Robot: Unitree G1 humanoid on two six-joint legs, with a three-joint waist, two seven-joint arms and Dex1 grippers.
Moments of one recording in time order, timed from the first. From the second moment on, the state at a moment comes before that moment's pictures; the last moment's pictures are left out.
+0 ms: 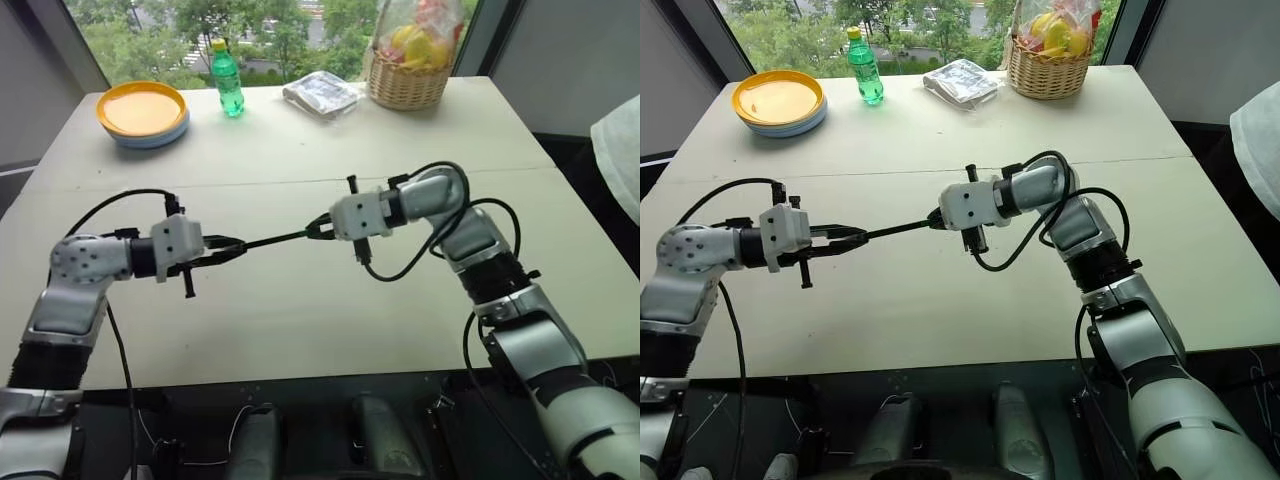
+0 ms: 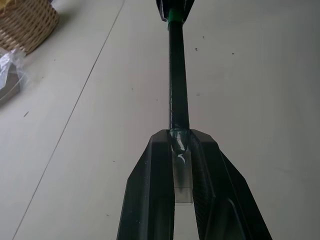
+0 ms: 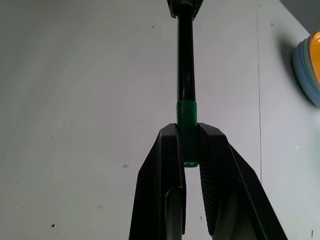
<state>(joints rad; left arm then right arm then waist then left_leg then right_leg) -0.37 0.79 0.03 0.08 -0.23 -0.12 -1.19 -0.93 -0.41 0.34 0.36 -0.15 -0.23 1.27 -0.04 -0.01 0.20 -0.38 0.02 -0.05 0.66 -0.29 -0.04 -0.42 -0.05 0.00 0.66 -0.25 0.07</state>
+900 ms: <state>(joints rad) -0.37 0.75 0.04 0.06 -0.22 -0.10 -1.18 -0.90 -0.41 0.31 0.32 -0.13 -0.16 1.28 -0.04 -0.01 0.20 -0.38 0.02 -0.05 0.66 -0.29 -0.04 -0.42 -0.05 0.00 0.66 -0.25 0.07</state>
